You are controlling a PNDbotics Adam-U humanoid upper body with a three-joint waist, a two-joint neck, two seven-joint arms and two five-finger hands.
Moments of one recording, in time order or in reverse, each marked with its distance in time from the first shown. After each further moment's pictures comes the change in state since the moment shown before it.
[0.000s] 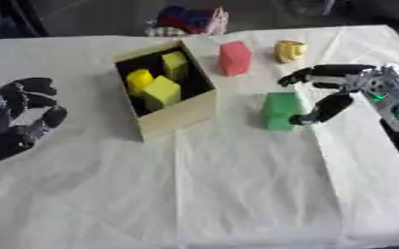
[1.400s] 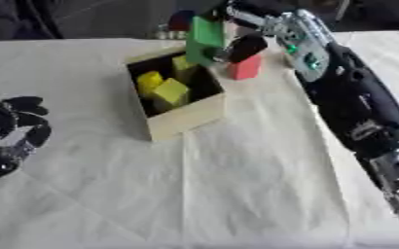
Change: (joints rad) left arm -0.008 -0.044 -0.041 -0.009 -0.002 -0.039 -0.082; right arm -0.265 0.266 -0.088 0.160 0.157 0.046 -0.223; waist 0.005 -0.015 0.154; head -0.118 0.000
